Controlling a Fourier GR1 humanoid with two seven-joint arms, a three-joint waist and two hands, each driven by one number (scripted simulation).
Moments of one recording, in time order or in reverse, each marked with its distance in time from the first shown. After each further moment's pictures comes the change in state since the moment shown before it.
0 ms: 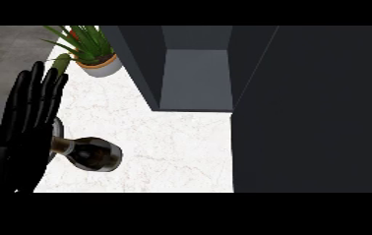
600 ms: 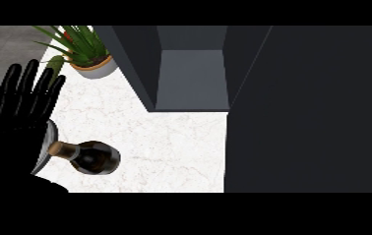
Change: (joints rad) left arm -0.012 0.004 0.148 0.084 0.401 -0.096 0.145; right arm 0.185 -0.038 0.046 -0.129 -0.132 0.119 0.118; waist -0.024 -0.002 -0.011
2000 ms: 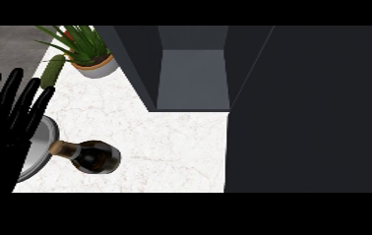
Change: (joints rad) left arm 0.048 -0.016 0.012 -0.185 0.099 0.090 0.229; right arm 0.001 0.025 -0.044 -0.151 -0.087 0.063 0.242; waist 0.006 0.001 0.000
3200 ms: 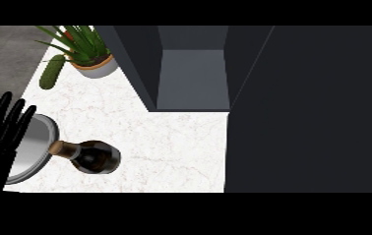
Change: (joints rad) left arm 0.116 0.039 0.201 0.267 -0.007 -0.232 -0.178; right arm -0.030 0.030 -0.007 -0.006 0.007 0.015 0.029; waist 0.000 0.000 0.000
